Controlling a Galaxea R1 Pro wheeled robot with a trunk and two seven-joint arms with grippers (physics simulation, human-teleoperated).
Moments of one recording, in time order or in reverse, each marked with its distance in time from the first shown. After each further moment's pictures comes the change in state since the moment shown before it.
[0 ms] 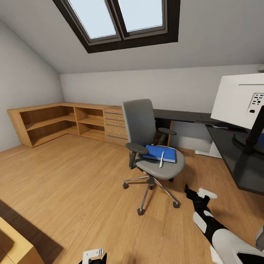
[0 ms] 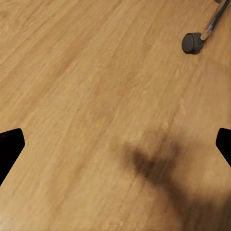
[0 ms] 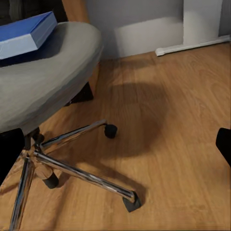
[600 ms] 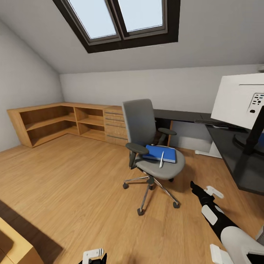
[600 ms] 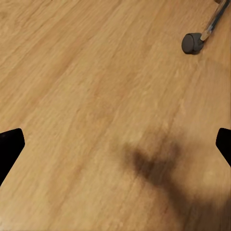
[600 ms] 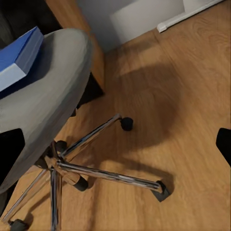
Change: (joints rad) left arm 0.000 0.000 0.000 0.000 -0.001 0.000 0.000; right arm -0.001 -0.067 -0.002 -0.087 -0.293 0.190 0.116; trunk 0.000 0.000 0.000
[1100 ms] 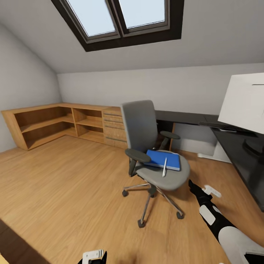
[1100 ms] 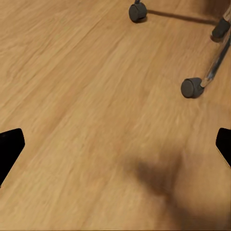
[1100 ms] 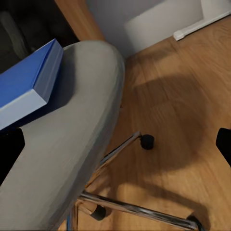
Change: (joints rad) left arm 0.000 0.000 -0.012 0.047 -0.005 -0.142 -0.003; right arm 0.001 0.017 0.007 0.002 -0.008 -0.046 0.026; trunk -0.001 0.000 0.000
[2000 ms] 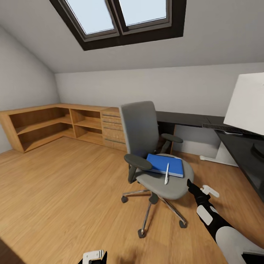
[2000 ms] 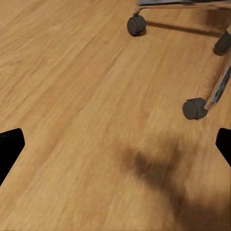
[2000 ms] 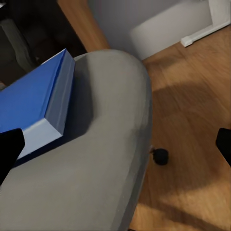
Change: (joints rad) left arm 0.000 0.000 -0.003 0.005 0.000 -0.006 0.000; right arm 0.000 0.022 -0.003 0.002 -0.001 -0.042 -0.006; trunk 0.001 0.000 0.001
